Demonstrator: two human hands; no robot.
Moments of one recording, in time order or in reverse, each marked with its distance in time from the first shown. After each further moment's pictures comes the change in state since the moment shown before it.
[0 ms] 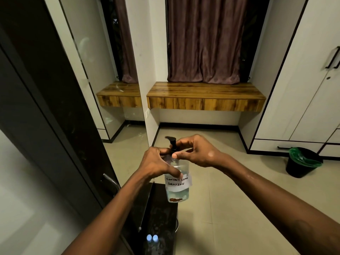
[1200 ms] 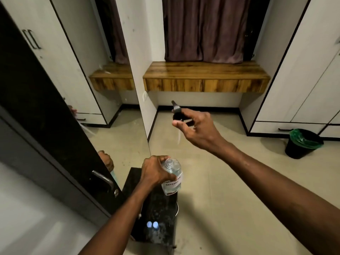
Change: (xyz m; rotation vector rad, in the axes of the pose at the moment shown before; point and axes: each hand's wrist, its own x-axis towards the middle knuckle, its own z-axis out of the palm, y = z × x) left_hand 0.025 -0.082 0.058 0.339 0.119 -0.171; right_hand 0.034 0.026 0.004 -0.063 0.474 -0.257
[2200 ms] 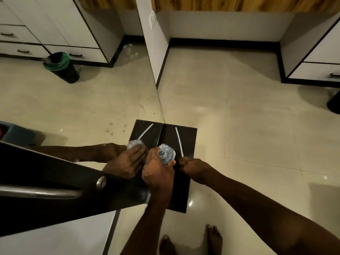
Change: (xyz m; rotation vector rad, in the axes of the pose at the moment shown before) left_hand 0.005 -0.149 0.161 0.191 0.326 -0.364; right_hand -0.227 0.223 0.258 -0.375 -1.194 0.204
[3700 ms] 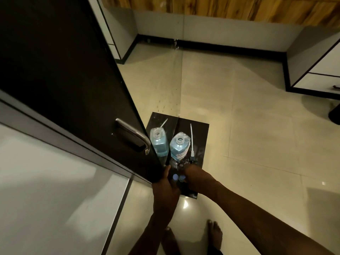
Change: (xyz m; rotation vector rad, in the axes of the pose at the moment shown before) left_hand -0.075 -0.084 -0.054 -0.368 -0.298 0.017; right_hand -0.020 -0.092 0.032 0.155 0.008 0.129
